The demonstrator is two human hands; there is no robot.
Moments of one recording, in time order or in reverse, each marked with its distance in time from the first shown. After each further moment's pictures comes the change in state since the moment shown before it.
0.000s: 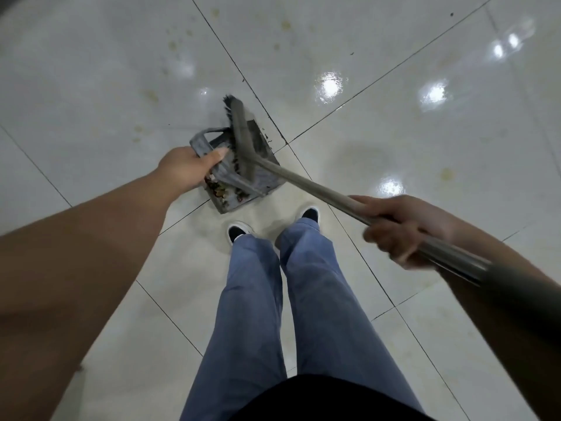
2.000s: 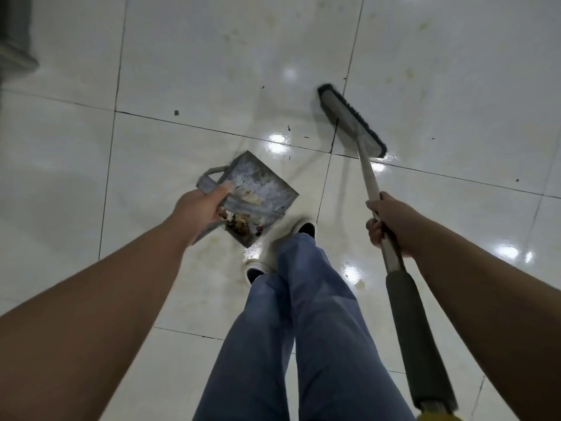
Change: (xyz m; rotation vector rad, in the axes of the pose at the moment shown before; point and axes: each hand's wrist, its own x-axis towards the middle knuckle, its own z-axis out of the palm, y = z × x) left_hand -0.137 -0.102 0.182 -1.083 0.253 -0.530; right_hand 0.058 -0.036 -0.038 -1.043 0.892 -0.237
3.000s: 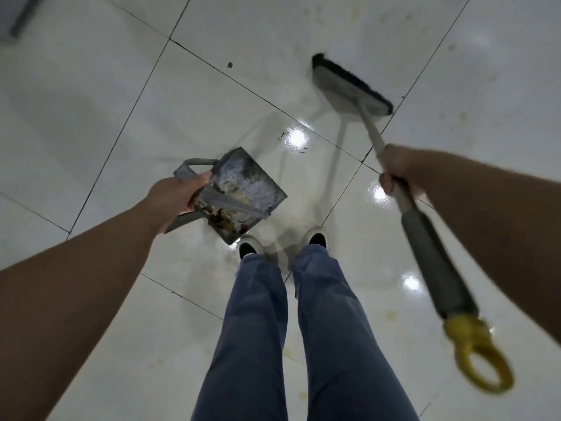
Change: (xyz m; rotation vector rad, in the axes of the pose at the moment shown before) left_hand -0.017 -0.091 -0.056 -0.241 0.107 -0.141; right_hand 0.037 -0.073 0.079 -0.762 0.107 -0.154
